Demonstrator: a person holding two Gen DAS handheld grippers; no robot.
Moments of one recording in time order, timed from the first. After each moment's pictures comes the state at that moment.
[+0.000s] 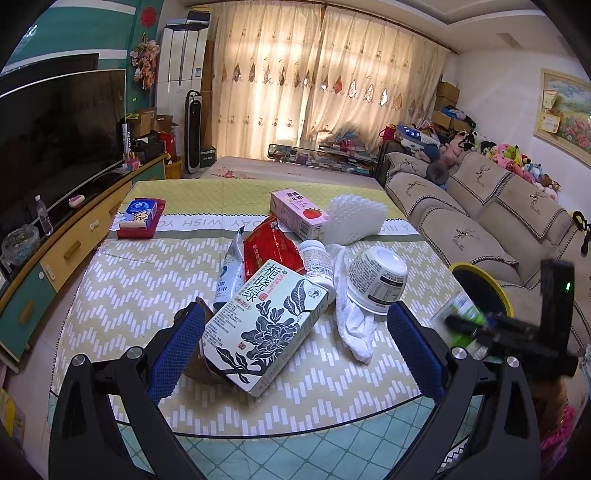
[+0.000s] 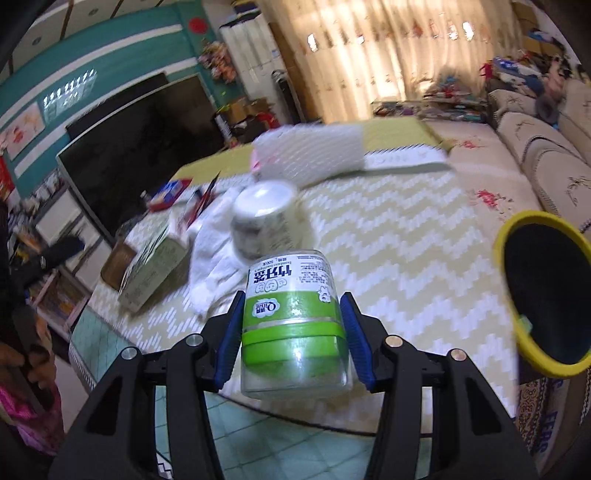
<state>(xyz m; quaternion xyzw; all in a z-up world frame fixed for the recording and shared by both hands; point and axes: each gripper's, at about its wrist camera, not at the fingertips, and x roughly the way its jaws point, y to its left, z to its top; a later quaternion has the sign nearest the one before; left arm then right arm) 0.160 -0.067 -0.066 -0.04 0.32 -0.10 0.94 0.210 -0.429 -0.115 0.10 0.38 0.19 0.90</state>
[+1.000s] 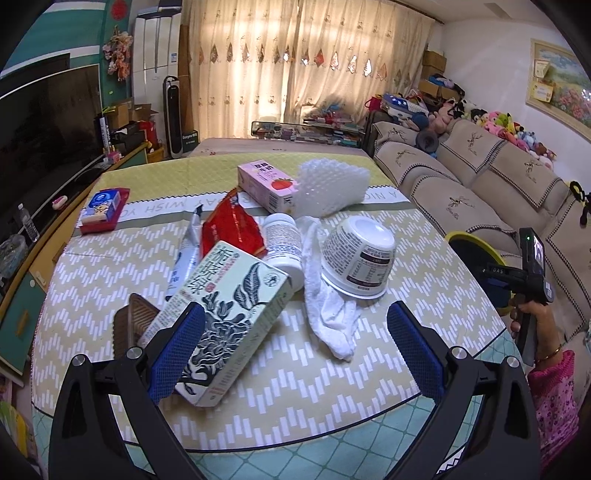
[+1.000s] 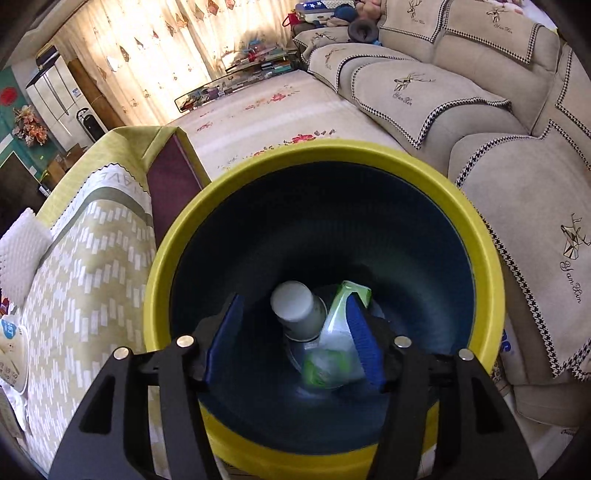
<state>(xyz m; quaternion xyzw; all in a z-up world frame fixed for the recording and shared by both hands) 0.194 -0.111 -0.096 -0.01 0.37 -0.12 0.92 0.284 -0.645 -0.202 0.20 0.45 -0.13 0.86</state>
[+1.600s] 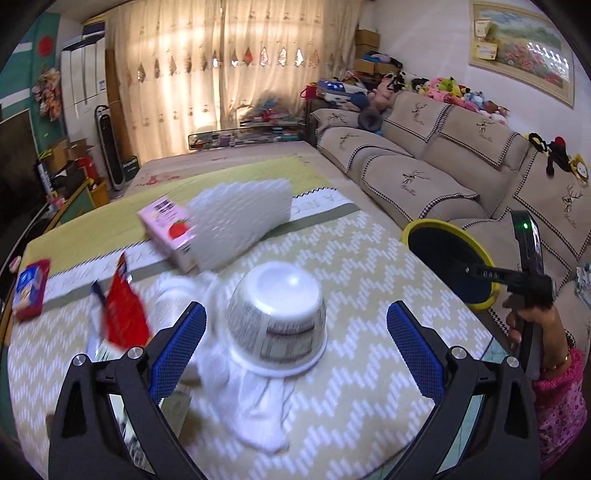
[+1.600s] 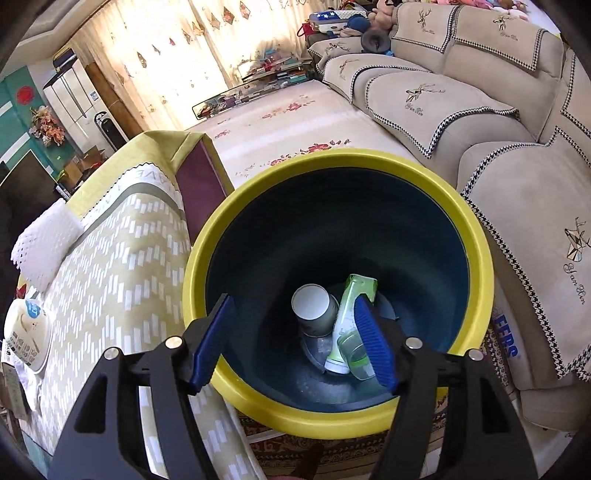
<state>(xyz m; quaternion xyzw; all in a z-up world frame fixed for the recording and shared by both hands) 0.266 -0.198 -0.097 0.07 0.35 -0.24 0.90 0.255 -0.630 -0.183 0.20 0.43 -0.11 0.87</state>
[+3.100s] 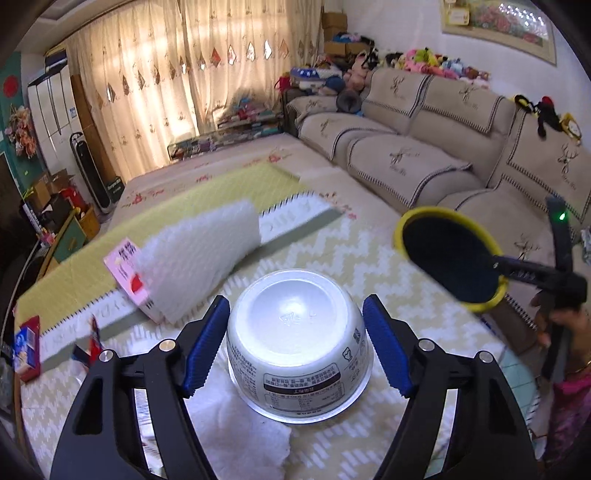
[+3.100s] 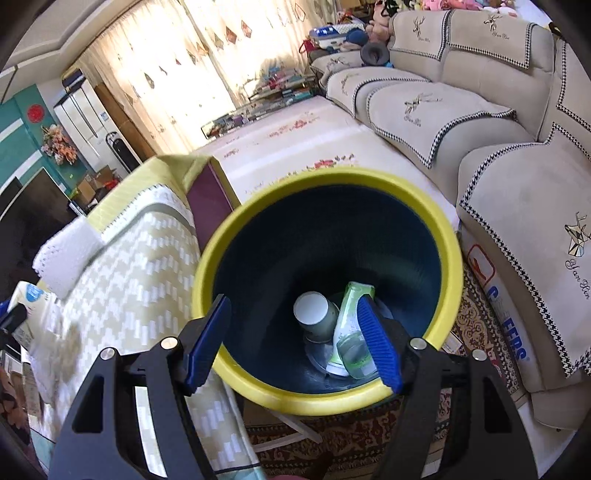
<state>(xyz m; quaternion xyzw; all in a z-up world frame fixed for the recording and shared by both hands) 0.294 -0.252 -0.087 0.14 0.35 -0.26 0.89 0.222 -0.642 -0.163 0.22 0.38 -0.09 0.89</state>
